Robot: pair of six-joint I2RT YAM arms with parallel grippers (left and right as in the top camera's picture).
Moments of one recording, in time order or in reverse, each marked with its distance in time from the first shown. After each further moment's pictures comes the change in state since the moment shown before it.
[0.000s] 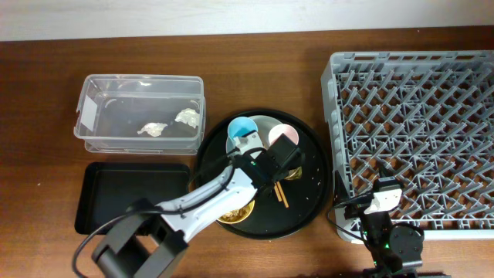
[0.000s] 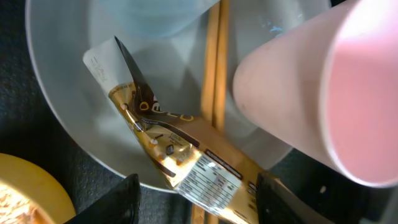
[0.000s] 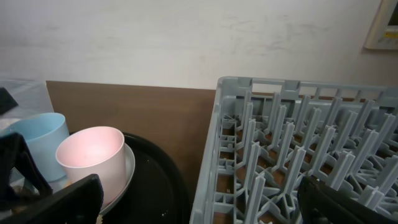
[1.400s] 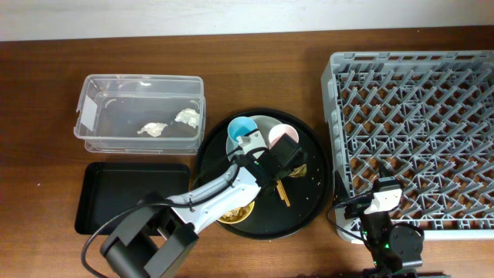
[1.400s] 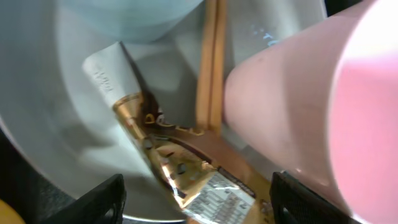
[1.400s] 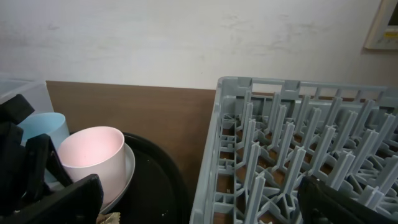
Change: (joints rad) left arm 0.000 0.048 0.000 0.086 -0.014 -0.011; right arm 0.000 0.000 0.000 0.000 0.000 0.000
